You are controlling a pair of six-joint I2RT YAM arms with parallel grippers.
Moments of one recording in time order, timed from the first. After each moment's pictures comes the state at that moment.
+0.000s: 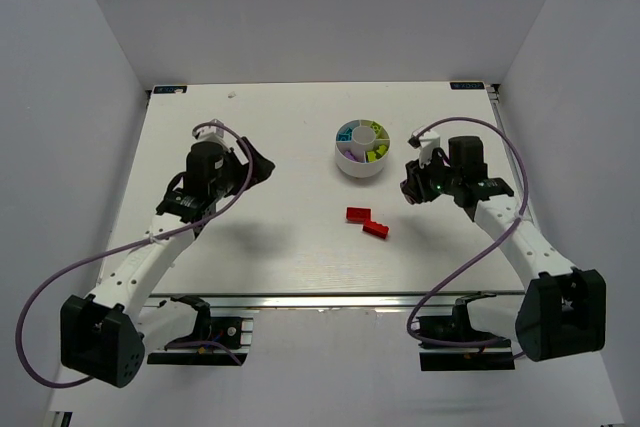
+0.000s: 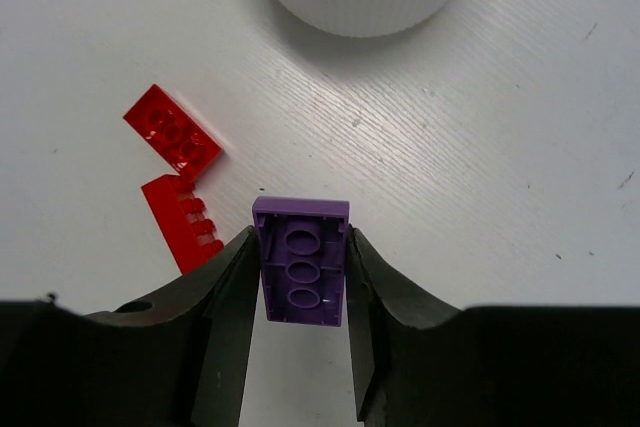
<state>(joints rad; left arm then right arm) -0.32 1.09 0.81 -0.21 0.03 -0.69 0.21 1.21 0.84 -0.36 -0.40 -0.30</state>
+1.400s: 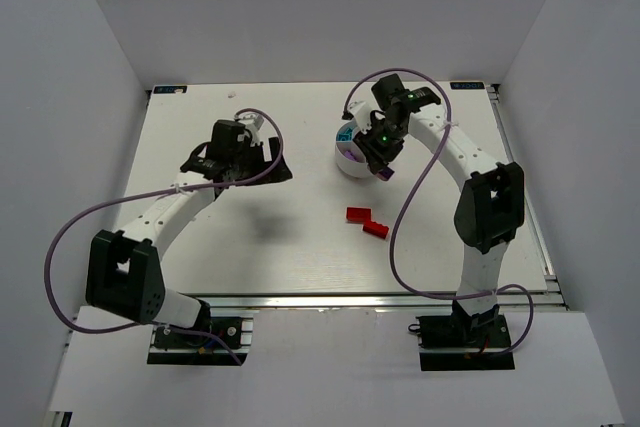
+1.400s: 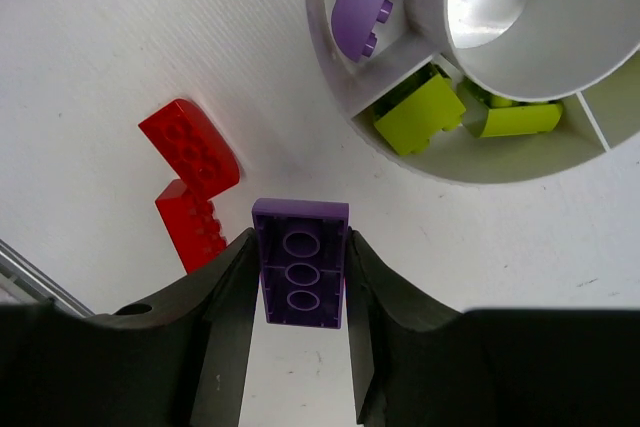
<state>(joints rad) -0.33 1.44 1.07 -0.38 0.24 -0.37 0.46 1.94 1.80 -1.09 -0.26 -0.49</state>
